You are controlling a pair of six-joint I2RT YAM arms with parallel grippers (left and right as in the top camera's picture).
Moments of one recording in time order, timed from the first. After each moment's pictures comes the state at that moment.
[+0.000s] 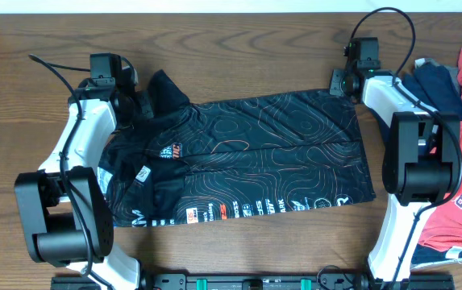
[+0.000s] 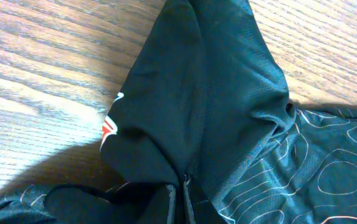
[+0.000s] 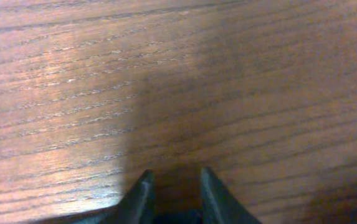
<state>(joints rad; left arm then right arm) 0.07 1.79 1.24 -0.63 0.18 -0.22 0.02 2.20 1.49 -0.33 0.07 0.19</state>
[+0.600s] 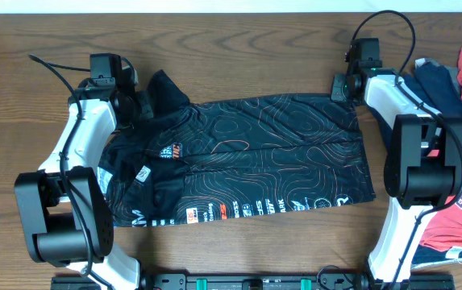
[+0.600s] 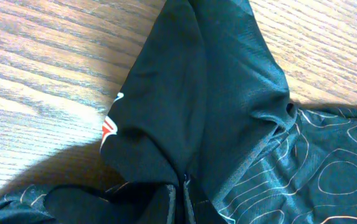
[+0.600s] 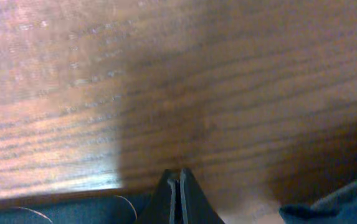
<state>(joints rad) 0.07 1.79 1.24 -0.63 0.18 -0.22 0.02 2.17 1.49 -0.47 0.08 0.19</state>
